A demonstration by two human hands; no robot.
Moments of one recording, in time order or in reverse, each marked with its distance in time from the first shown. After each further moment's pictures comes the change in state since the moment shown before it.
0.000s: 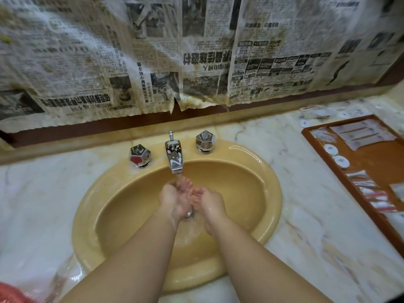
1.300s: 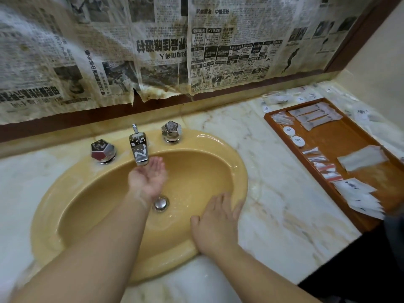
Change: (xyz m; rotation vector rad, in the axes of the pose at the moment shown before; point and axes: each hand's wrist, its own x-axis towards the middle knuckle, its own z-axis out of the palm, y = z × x) left_hand -0.011 0.009 0.013 -0.278 -0.149 -0.047; right_hand -0.080 0.033 -0.094 -1.505 0.320 -0.353
